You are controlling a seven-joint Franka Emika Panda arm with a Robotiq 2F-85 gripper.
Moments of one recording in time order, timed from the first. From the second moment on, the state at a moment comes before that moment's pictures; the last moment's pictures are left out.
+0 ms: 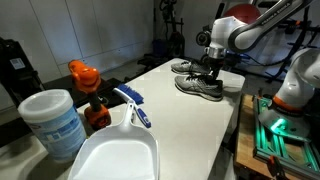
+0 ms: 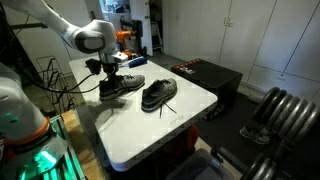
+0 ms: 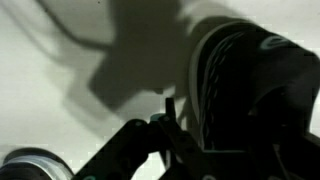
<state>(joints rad) 0.03 -0.31 0.08 -2.75 0.04 2.37 0.19</state>
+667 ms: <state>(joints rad) -0.07 -0.39 0.20 -2.67 -0.42 2.02 0.52</state>
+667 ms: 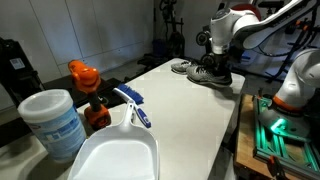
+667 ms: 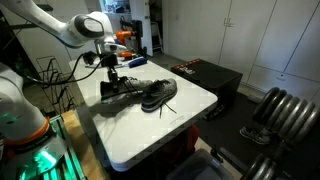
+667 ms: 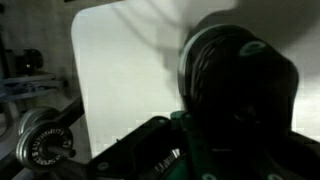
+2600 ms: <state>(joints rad) 0.25 0.23 0.31 -2.21 -0.87 1.56 0.87</state>
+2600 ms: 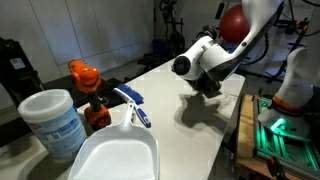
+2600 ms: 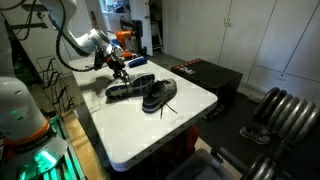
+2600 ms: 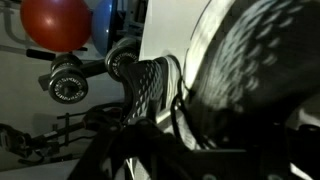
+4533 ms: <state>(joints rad) 0.16 -0.37 0.13 -2.59 0.11 2.25 0.35</state>
